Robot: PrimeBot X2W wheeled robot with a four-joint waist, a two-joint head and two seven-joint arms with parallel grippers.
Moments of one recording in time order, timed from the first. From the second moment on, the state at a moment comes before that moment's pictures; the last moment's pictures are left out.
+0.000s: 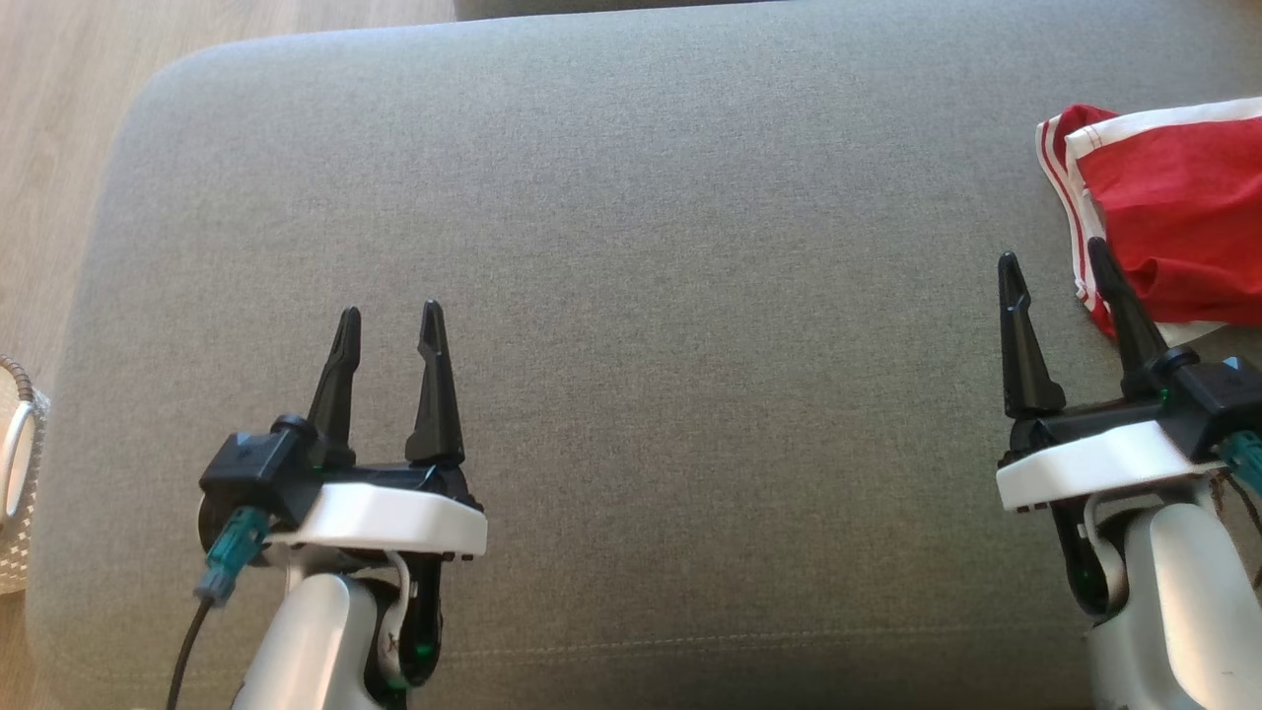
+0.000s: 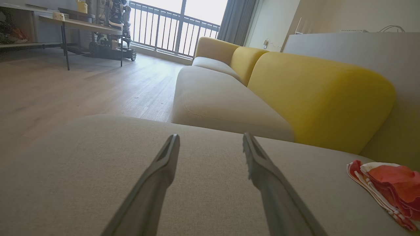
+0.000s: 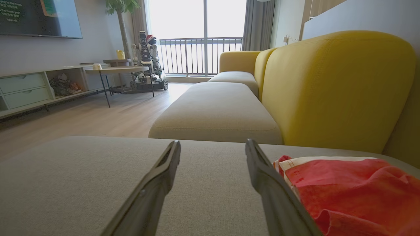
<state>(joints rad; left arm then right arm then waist) -0.12 0.04 -0.28 0.06 -0.33 0.14 -0.26 -0.21 -0.07 -0.09 0.14 0.07 0.13 -0.25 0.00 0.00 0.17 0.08</state>
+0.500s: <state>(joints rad) -0.11 0.04 -0.24 0.05 -0.39 0.04 -0.26 -0.21 -0.07 -0.07 0.14 0.07 0.13 -0.25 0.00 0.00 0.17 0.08</state>
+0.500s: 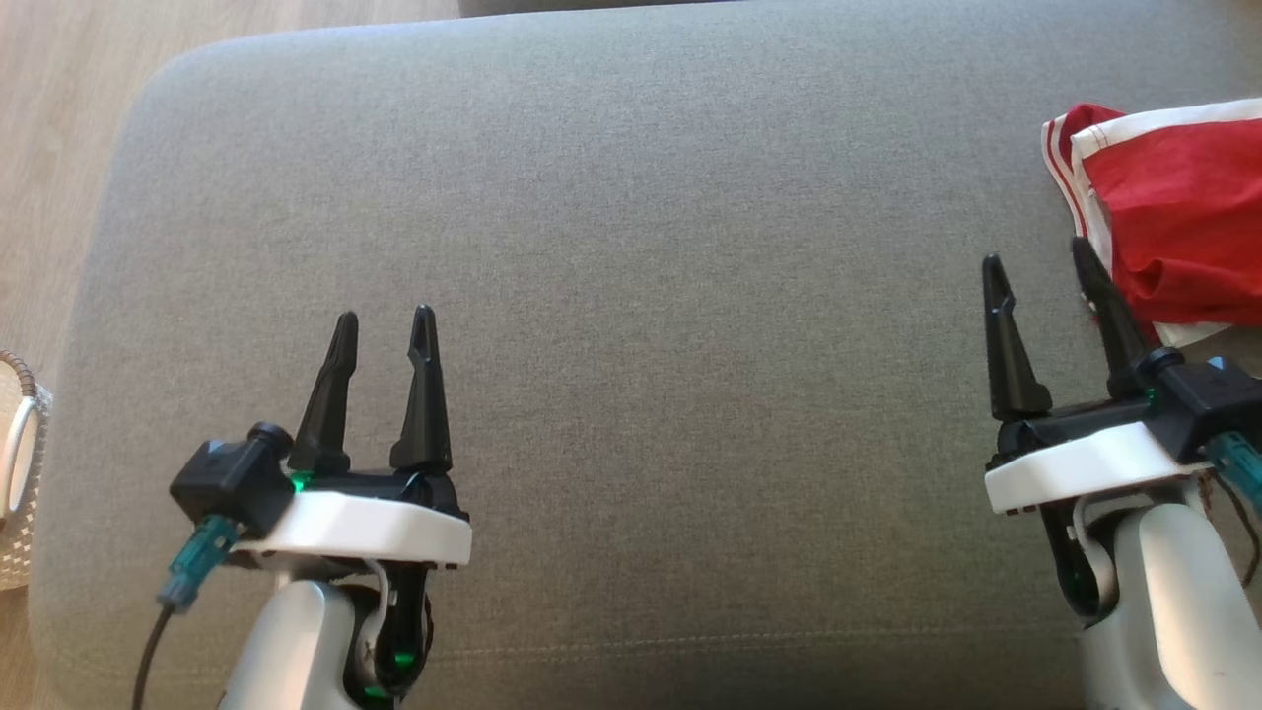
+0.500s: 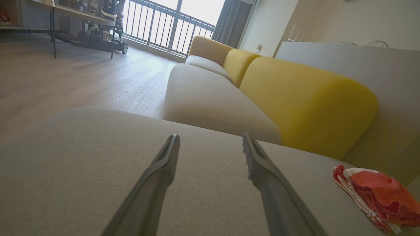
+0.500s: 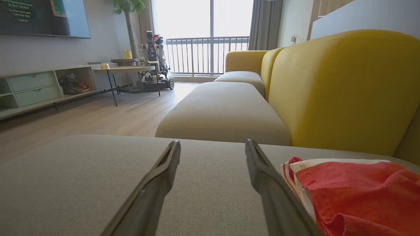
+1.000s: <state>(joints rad) -0.06 0.04 -0.24 0.14 -0.49 0.02 -0.26 -0.16 -0.07 -0.06 0.22 0.13 0.13 -0.24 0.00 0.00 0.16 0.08</state>
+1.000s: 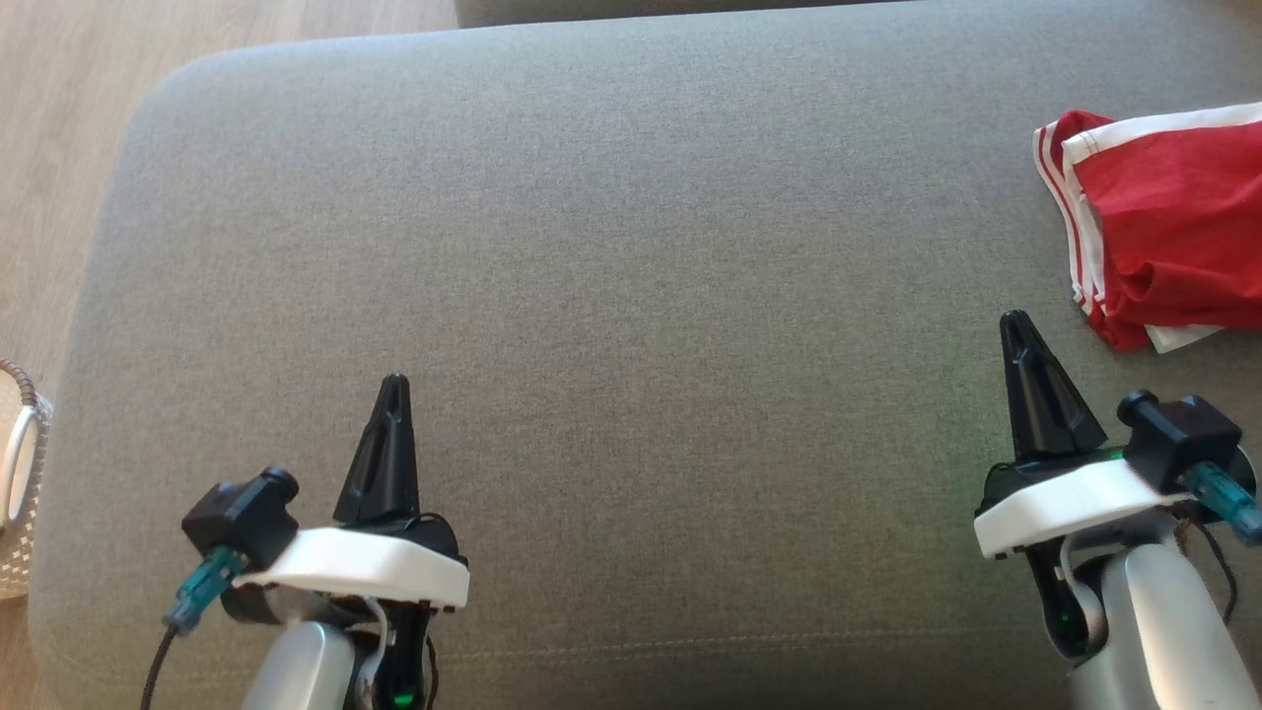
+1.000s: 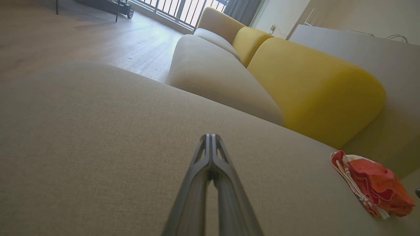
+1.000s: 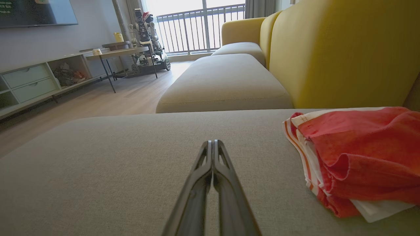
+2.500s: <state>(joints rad) -0.06 0.06 -0.16 0.19 -0.94 -0.04 -0.15 -0.15 -0.06 -0.09 0.24 0.68 0.13 -0.11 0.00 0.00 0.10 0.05</state>
